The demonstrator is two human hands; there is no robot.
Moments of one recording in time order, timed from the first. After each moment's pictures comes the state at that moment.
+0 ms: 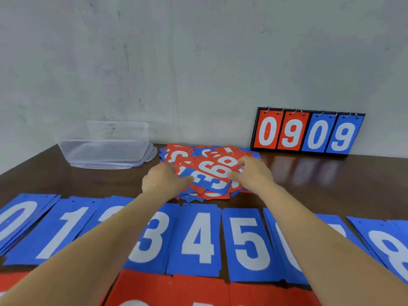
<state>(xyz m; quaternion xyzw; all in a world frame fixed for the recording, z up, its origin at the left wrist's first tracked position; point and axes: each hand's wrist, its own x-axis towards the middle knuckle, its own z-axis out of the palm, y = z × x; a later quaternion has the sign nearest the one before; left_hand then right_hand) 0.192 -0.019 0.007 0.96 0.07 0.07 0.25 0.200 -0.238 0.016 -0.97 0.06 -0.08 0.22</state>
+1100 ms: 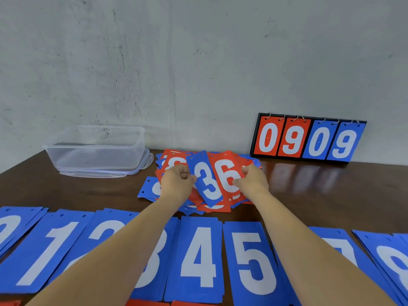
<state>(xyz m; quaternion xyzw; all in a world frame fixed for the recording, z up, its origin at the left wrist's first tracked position) 0.222 -0.047 -0.005 0.84 0.04 0.11 0.54 0.233 -0.235 -0.001 -0.92 0.16 -0.08 0.35</state>
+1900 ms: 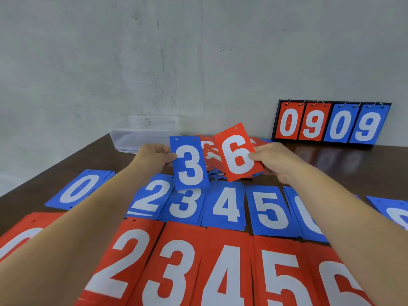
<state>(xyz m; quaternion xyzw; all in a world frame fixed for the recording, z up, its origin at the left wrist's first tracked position) 0.115 0.069 0.042 0.81 0.07 0.07 0.58 0.120 -0.203 0.056 -0.84 0.07 0.01 0.53</state>
